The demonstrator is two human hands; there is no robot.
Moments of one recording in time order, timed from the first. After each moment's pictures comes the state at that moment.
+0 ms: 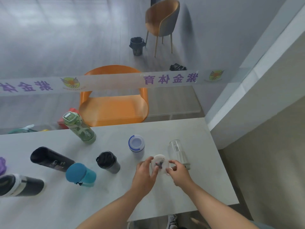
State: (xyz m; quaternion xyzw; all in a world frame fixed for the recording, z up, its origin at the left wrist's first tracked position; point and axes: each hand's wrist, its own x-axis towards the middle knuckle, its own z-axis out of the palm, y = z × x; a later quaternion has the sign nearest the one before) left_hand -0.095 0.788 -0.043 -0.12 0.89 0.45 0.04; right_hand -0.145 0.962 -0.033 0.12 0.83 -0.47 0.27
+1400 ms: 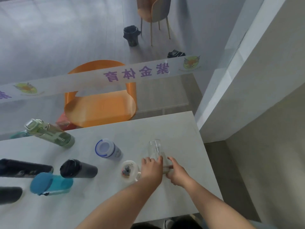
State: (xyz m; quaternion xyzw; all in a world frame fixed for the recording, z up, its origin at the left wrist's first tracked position) left_hand -0.191 0.944 -0.055 -0.01 0.97 -0.03 0.25; right_hand -0.211 1.080 -0.096 0.08 0.79 -0.44 0.41
